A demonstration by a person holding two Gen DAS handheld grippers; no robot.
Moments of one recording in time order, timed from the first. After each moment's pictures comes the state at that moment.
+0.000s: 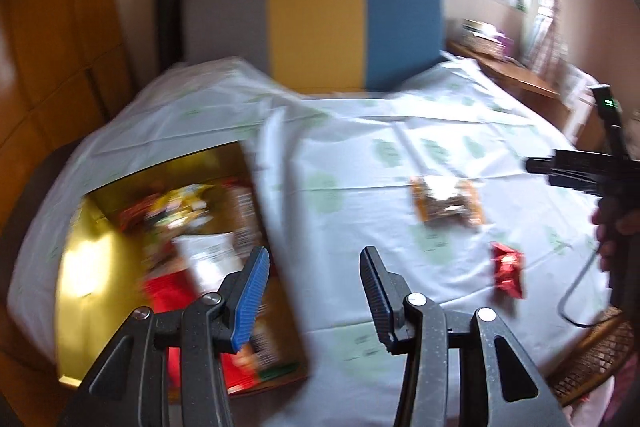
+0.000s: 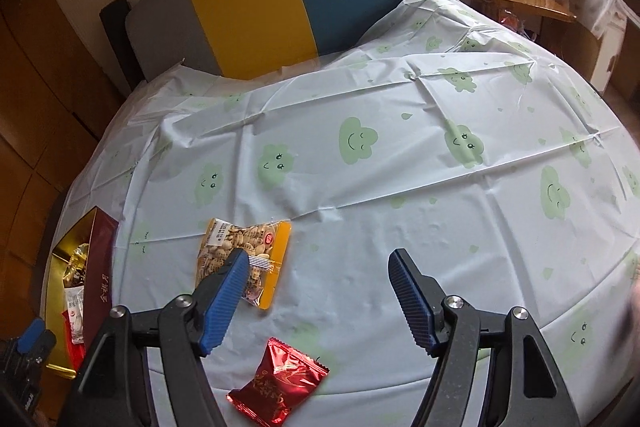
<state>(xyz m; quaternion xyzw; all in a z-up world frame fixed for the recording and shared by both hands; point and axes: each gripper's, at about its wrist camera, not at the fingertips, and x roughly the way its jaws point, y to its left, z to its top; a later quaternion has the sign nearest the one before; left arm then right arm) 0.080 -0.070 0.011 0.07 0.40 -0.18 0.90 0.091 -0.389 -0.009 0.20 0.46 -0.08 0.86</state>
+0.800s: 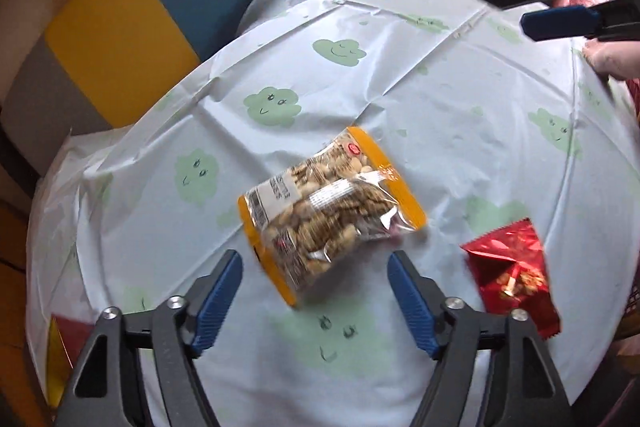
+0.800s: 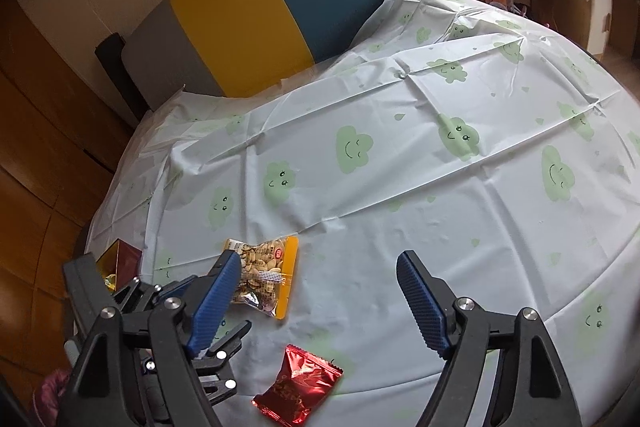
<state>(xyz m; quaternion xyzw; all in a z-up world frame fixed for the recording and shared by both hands) 0.144 -0.265 -0.080 0.34 0.41 -0.35 0.77 0.085 -0.408 -0.002 0.26 0.44 -0.07 0.86</state>
